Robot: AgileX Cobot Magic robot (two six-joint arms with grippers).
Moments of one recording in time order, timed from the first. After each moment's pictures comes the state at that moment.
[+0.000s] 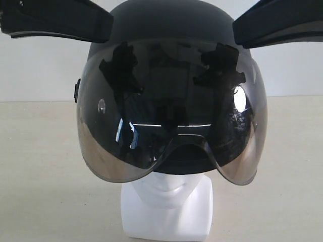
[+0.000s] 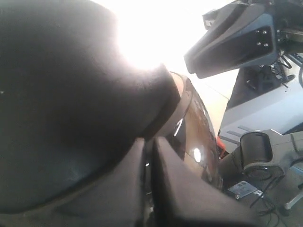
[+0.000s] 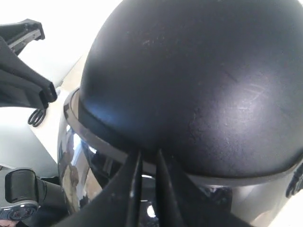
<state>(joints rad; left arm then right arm) -0.23 1.19 -1.27 -0.96 1.08 0.70 0.28 1.06 -1.24 0.79 1.08 -0.32</state>
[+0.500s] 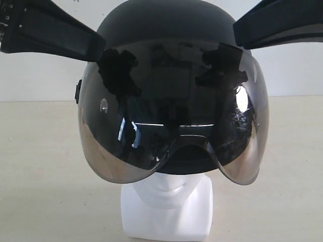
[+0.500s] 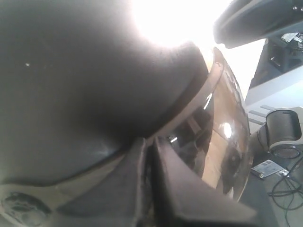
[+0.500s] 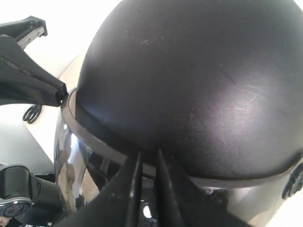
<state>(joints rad) -0.23 1.20 -1.27 -0.85 1.09 0.71 0.28 1.07 -1.24 0.79 1.09 -0.34</state>
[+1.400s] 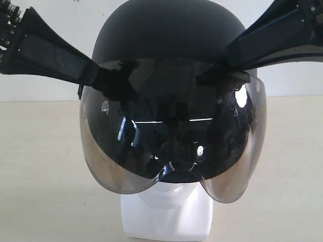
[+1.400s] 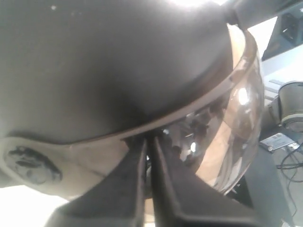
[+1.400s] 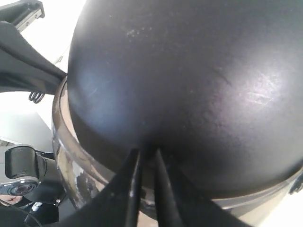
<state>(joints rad) -0.23 1.22 -1.27 -0.76 1.15 0.67 0.28 1.12 -1.24 0.79 1.16 -0.35</state>
